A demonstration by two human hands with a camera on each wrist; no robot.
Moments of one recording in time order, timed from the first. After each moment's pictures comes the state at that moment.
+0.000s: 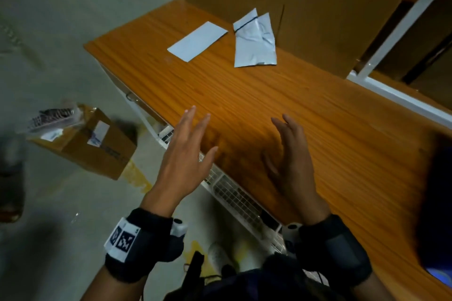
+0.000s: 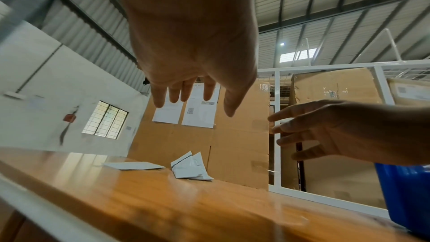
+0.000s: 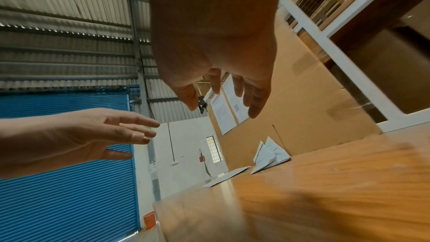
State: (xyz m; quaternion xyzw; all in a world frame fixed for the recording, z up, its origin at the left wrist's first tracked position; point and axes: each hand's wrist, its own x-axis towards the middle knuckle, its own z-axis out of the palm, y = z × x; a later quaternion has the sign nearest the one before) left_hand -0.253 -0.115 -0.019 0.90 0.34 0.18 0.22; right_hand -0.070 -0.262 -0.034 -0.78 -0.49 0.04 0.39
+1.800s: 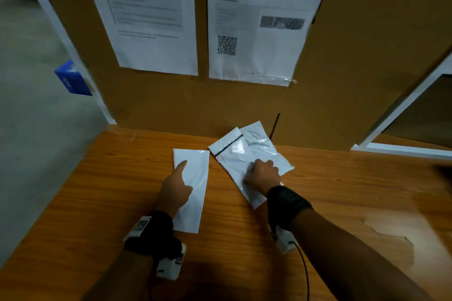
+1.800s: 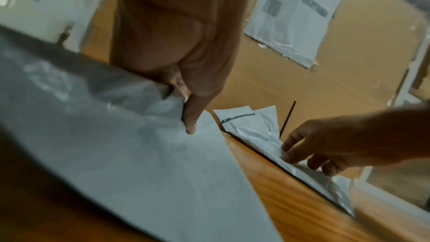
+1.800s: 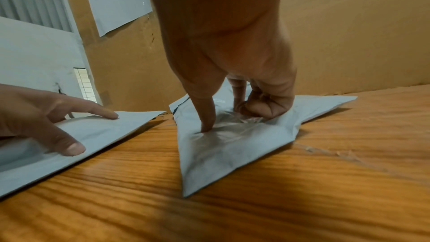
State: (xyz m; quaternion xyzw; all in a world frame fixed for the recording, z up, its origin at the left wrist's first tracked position) left_hand 0.007 0.406 -0.118 0.90 0.27 0.00 0.35; right_hand 0.119 0.189 -0.094 -0.98 -0.08 0.16 0.11
